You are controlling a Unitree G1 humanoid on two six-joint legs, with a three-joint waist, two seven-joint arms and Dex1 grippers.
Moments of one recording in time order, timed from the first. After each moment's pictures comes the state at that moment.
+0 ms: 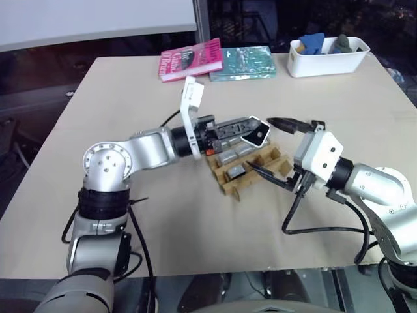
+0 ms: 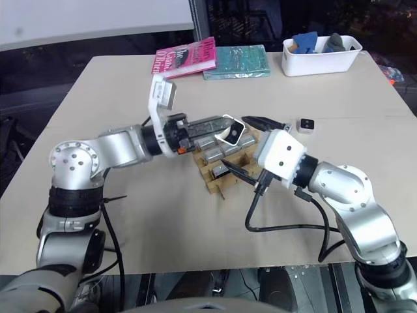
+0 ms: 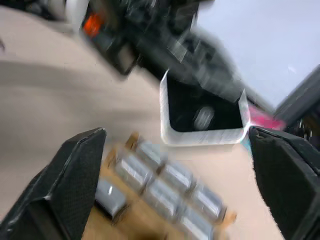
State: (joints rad) left arm -0.76 0.55 0.01 -0.11 -1.46 1.06 -0.22; right arm -0.23 -0.63 0.06 -0.77 0.26 0.50 0.65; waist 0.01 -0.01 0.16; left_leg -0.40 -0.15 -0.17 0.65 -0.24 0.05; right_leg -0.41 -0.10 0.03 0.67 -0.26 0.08
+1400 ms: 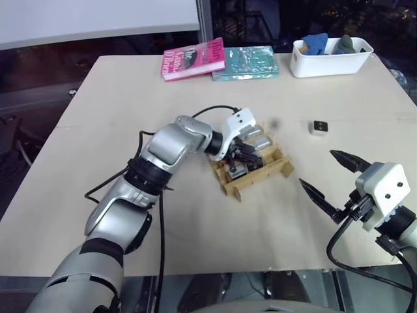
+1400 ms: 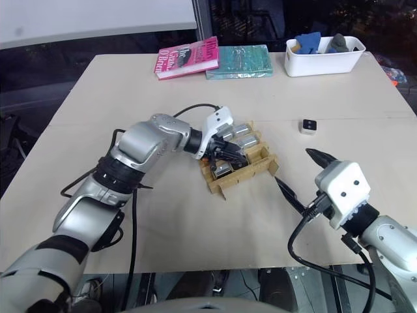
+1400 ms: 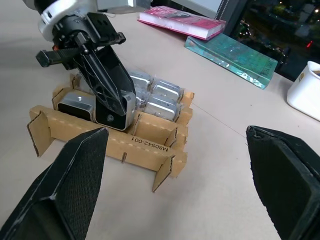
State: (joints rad) left arm -0.97 0.47 -0.47 0.14 -0.34 0.88 -1.00; right arm 0.27 -0.65 -0.32 -1.01 0.47 0.56 0.46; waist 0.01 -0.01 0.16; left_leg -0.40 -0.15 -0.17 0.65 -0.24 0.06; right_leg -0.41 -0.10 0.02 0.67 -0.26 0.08
